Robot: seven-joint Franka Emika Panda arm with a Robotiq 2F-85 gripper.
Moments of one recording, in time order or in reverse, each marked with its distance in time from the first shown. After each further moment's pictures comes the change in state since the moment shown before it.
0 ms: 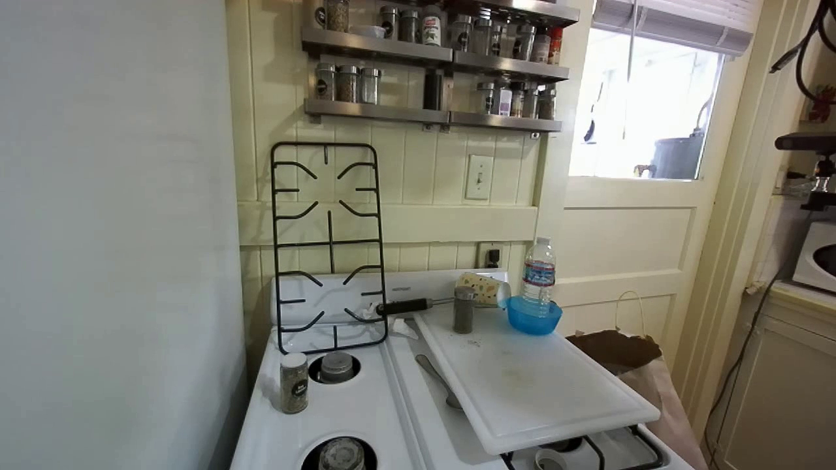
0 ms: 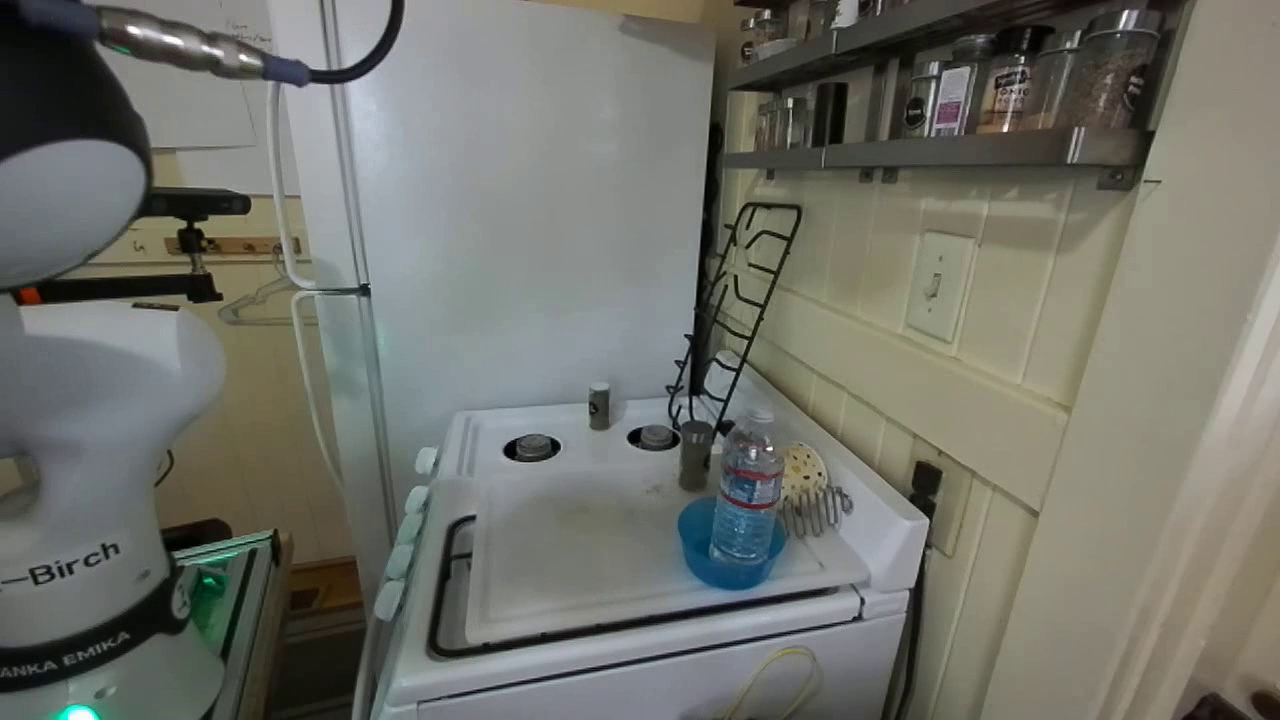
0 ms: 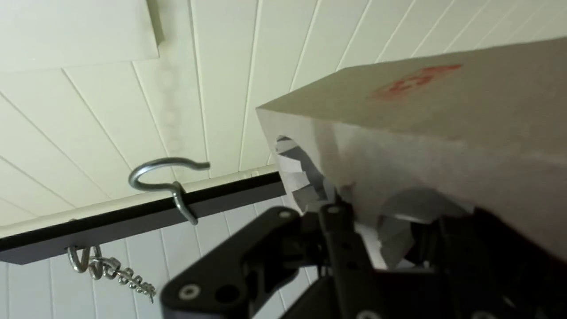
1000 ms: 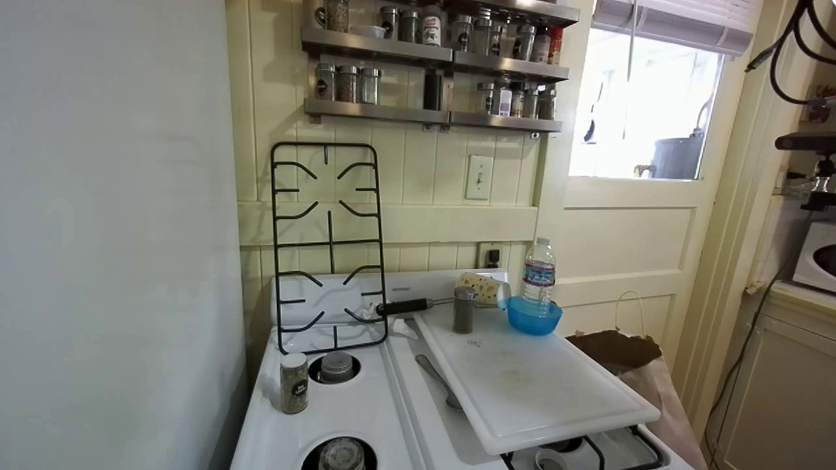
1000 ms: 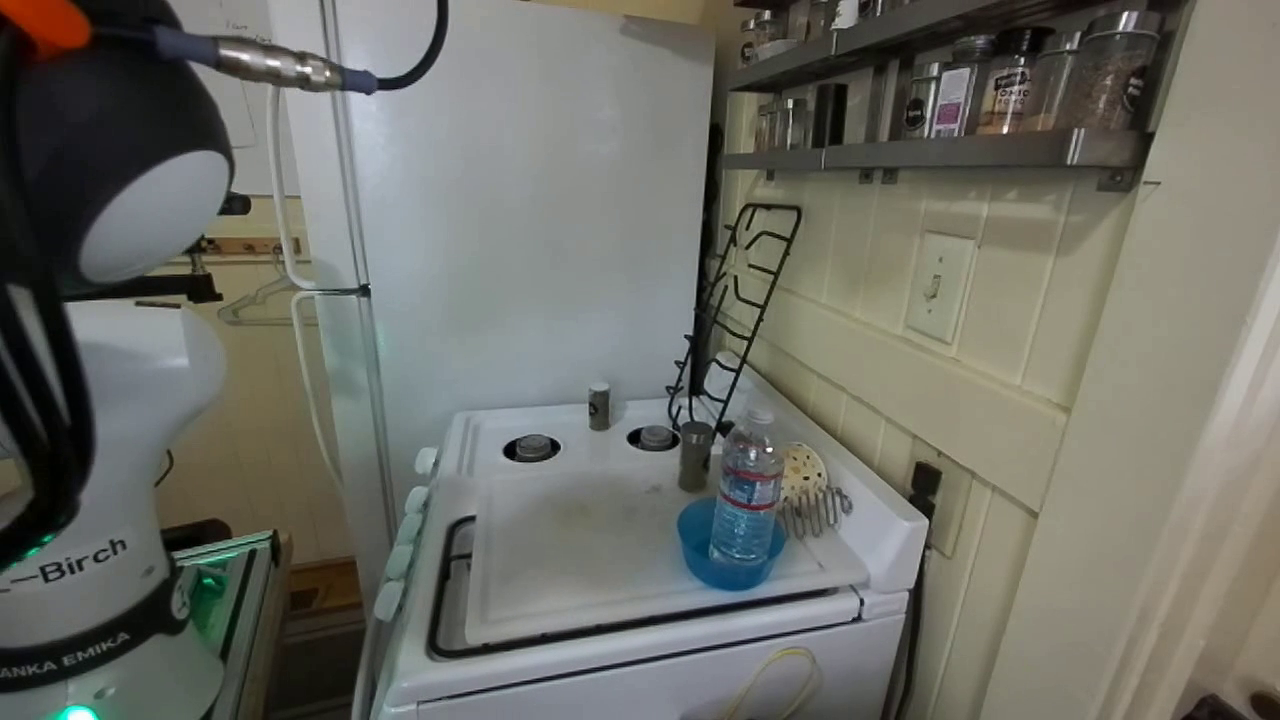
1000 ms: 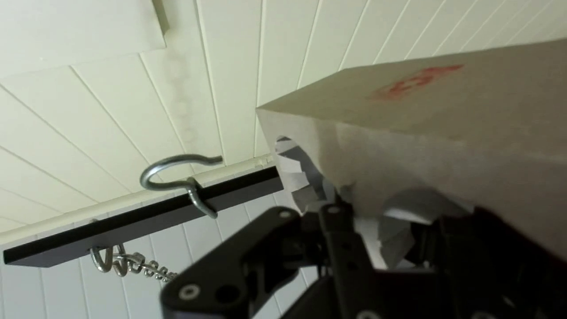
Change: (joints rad) arm 0.098 -0.008 0.016 0.082 0.015 0.006 -0.020
